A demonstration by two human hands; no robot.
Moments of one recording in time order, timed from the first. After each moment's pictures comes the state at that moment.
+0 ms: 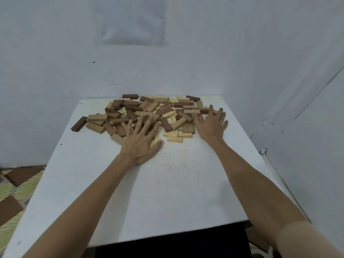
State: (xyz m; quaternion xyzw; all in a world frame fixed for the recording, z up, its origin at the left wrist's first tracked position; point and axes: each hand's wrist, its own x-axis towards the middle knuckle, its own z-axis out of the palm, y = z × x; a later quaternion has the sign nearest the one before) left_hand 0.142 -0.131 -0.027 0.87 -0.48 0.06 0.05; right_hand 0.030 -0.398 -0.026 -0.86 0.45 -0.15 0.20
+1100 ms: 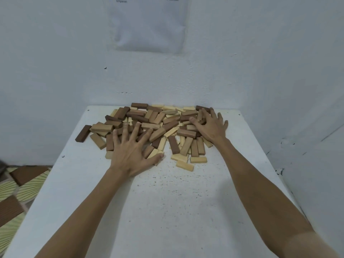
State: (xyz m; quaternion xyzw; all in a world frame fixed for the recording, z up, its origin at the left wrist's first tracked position) left_hand 0.182 -0.113 -0.024 0.92 -0.36 0.09 0.08; right_hand 0.116 -0.431 -0.016 -0.92 0.34 -0.07 0.19
